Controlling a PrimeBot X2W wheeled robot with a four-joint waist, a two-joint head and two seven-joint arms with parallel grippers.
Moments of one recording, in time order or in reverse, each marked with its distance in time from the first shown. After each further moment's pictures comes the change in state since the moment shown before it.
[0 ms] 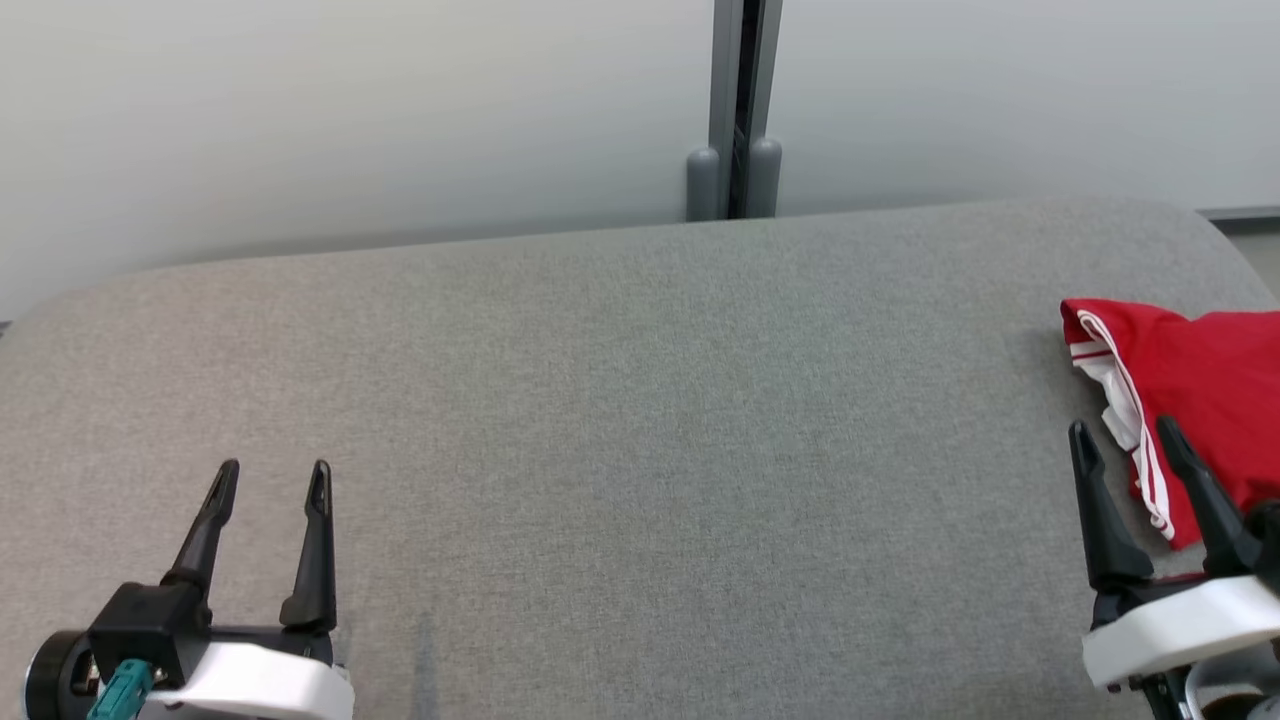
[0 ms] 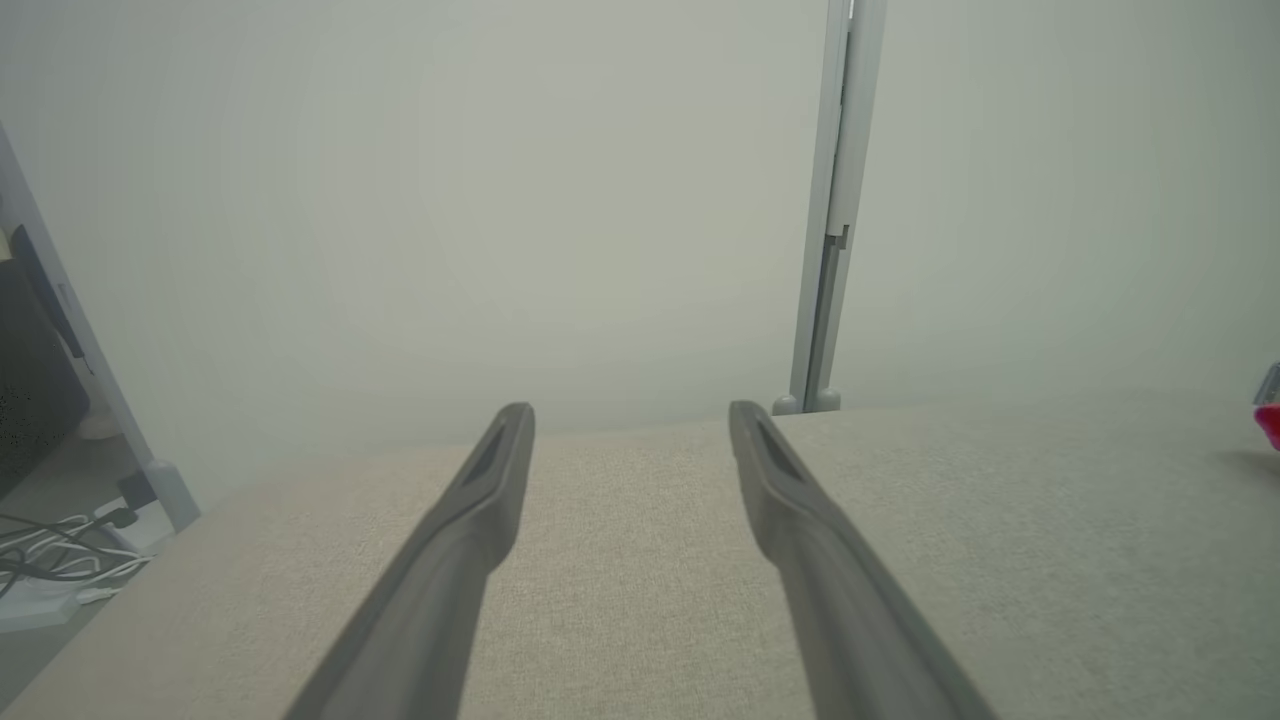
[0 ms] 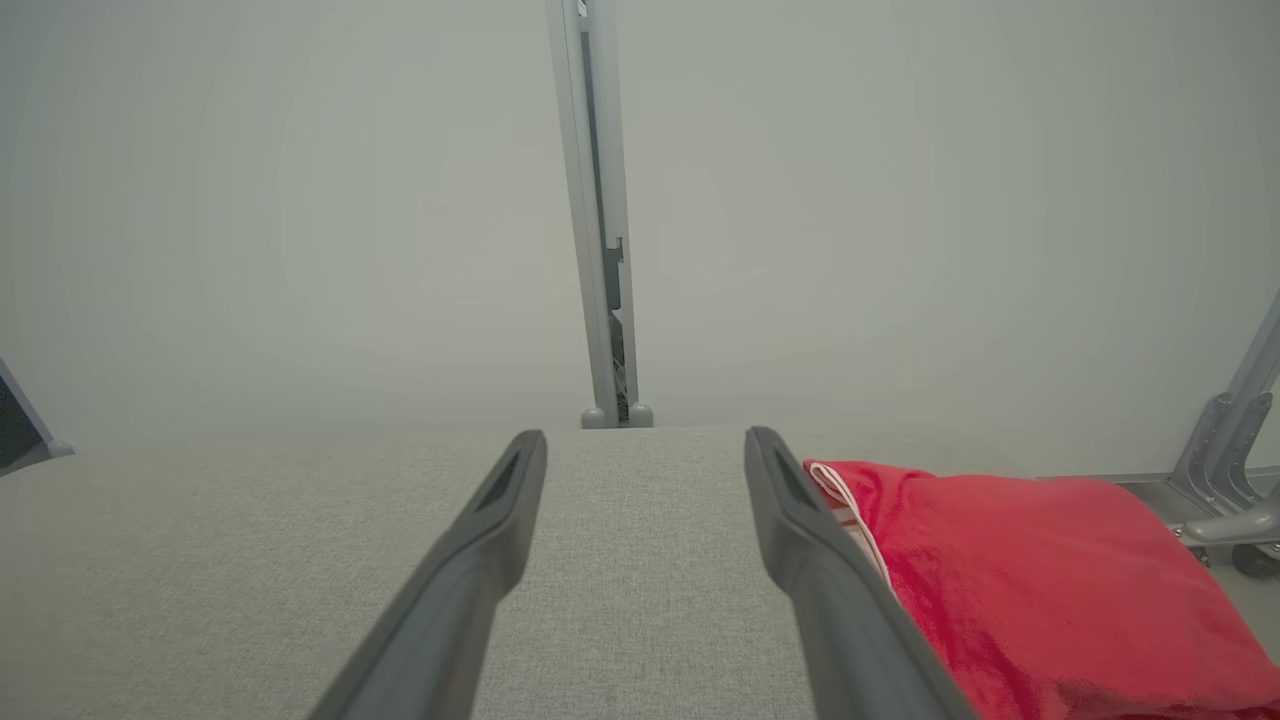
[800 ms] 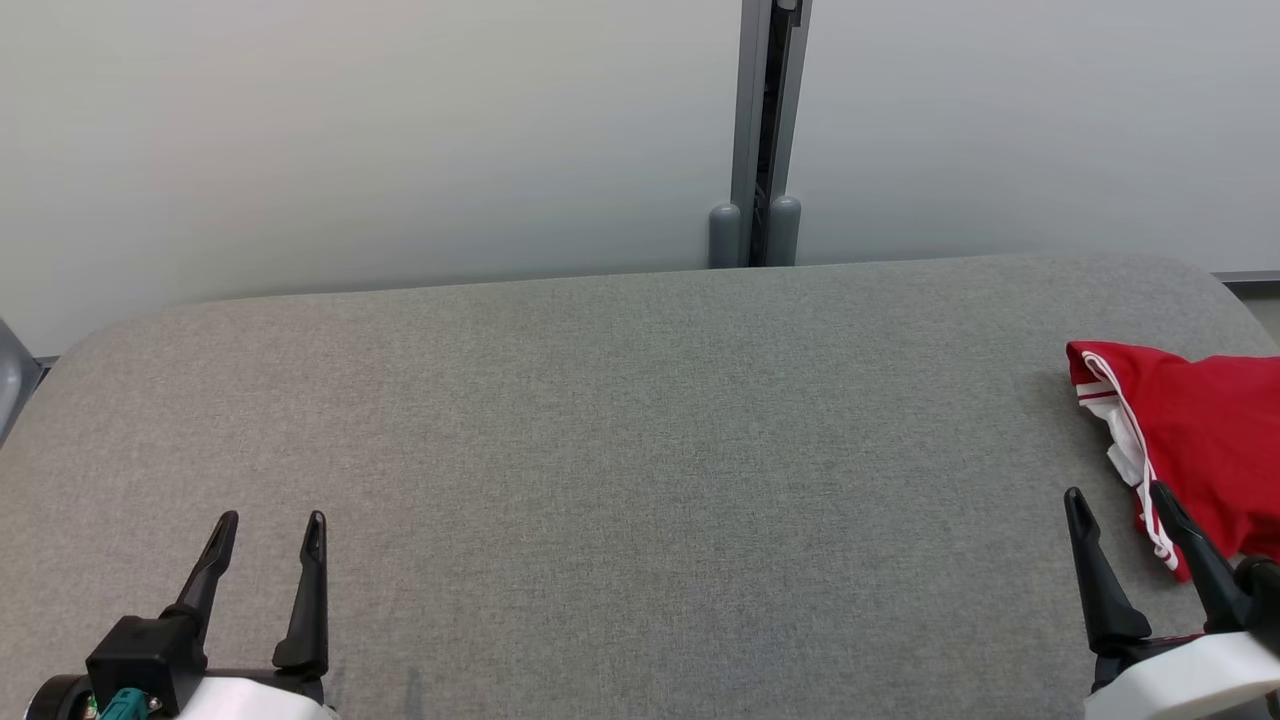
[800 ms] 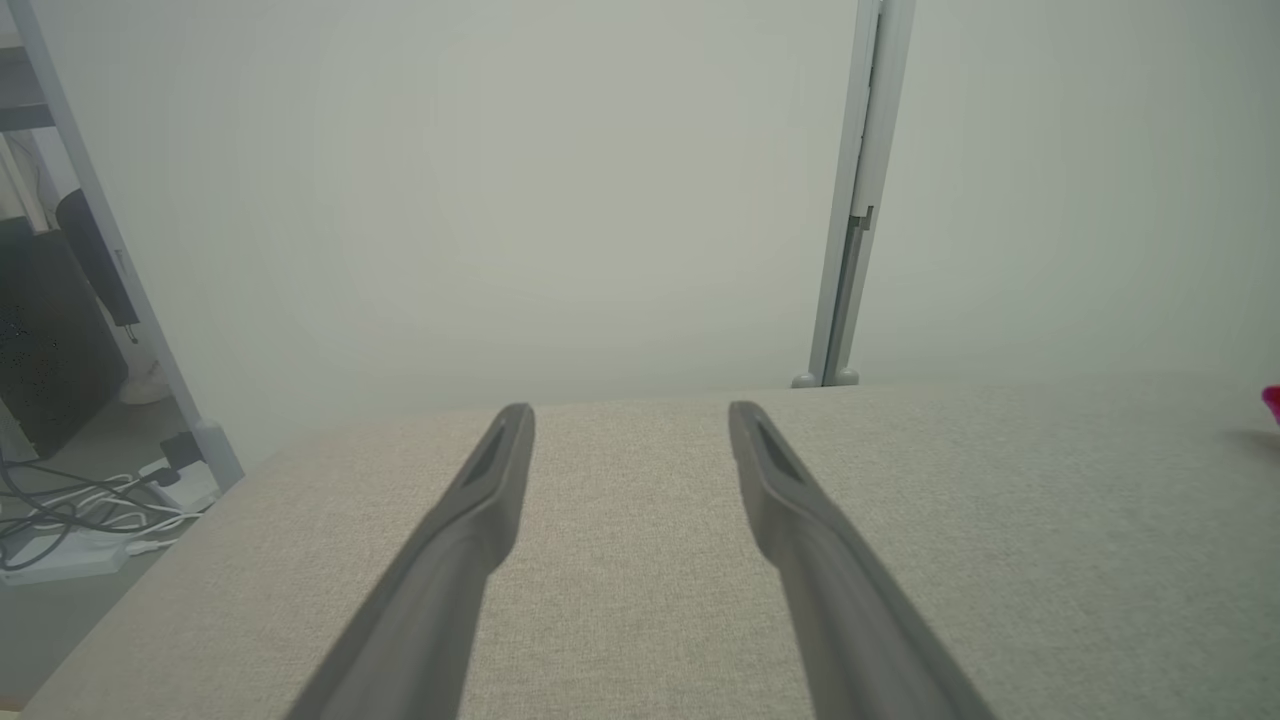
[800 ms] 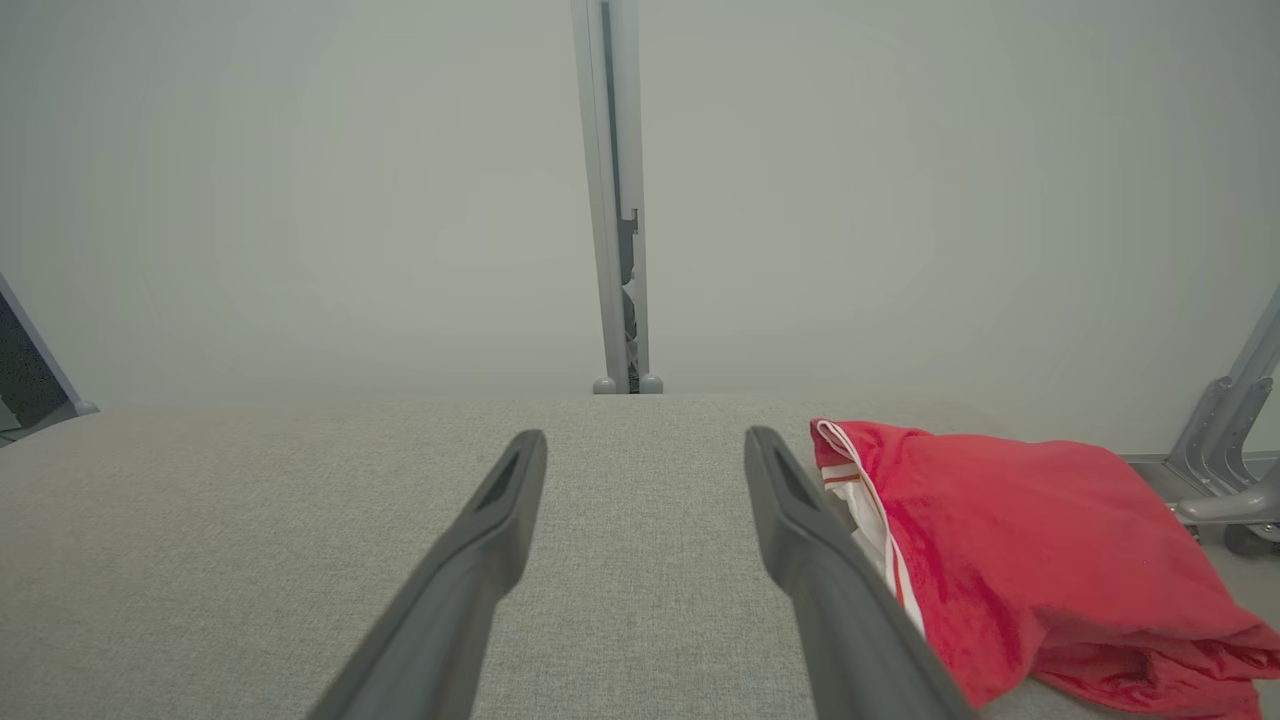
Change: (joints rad) left arm 0.067 0.026 -0.007 0.024 -0.039 -0.008 0.019; right arm 0.123 0.016 -0.015 -0.057 -0.024 0.000 0.059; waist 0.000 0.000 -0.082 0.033
